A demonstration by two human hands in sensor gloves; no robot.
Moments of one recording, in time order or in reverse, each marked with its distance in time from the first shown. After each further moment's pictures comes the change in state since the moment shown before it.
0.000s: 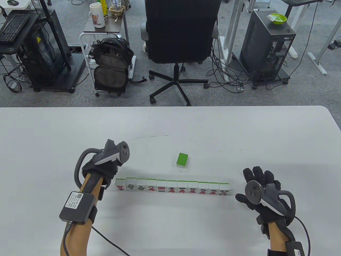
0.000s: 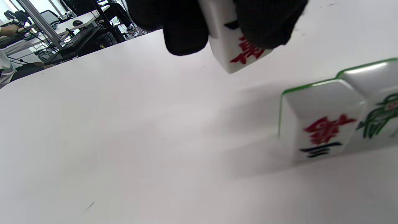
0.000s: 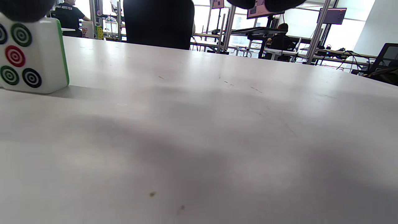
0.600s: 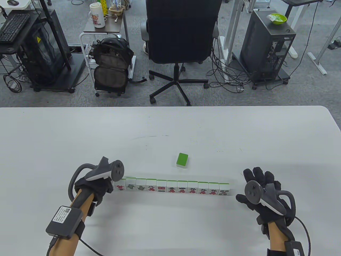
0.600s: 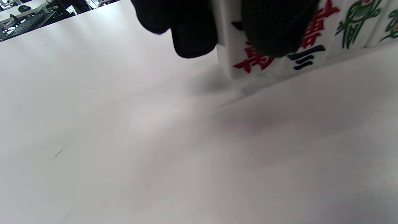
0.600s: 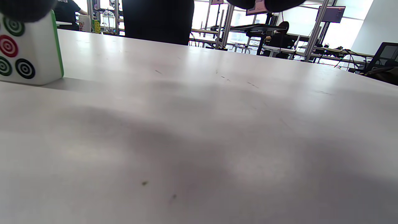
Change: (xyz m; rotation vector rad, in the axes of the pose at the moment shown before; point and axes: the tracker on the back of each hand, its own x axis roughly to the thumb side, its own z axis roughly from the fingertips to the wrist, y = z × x) left_hand 0.006 -0.050 -0.001 -0.028 -0.157 -0.004; right_hand 0.001 0.001 0.001 0.021 0.010 0.014
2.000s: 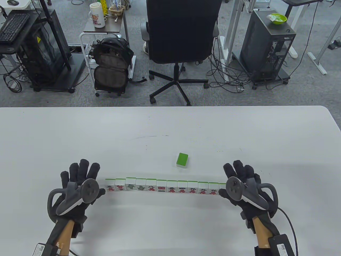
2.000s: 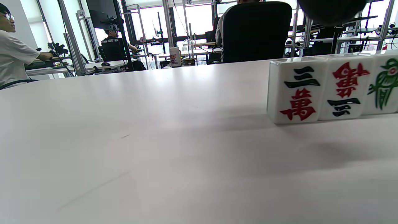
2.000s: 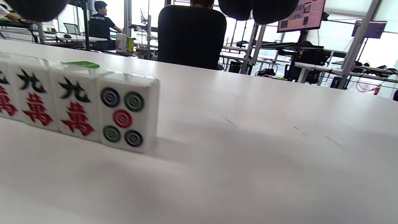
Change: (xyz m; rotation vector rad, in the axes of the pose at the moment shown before) left_hand -0.037 -0.039 0.083 0.436 0.197 0.176; right_hand 0.085 -0.052 -0.006 -0.074 -0.154 0.014
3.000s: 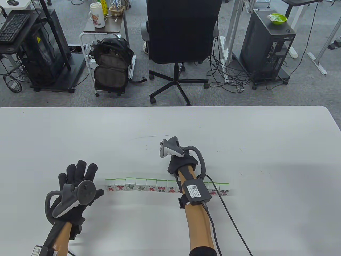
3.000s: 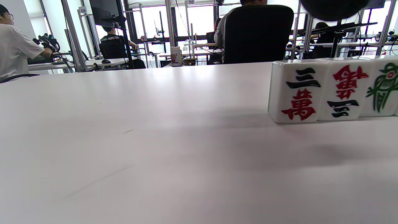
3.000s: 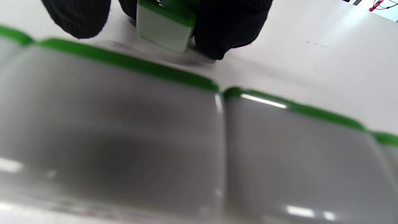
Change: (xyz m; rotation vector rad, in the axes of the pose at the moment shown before) left_hand -0.007 -0.002 0.005 0.005 -0.001 0.032; right_hand 0.162 0.027 -0.170 0.572 0.157 0.106
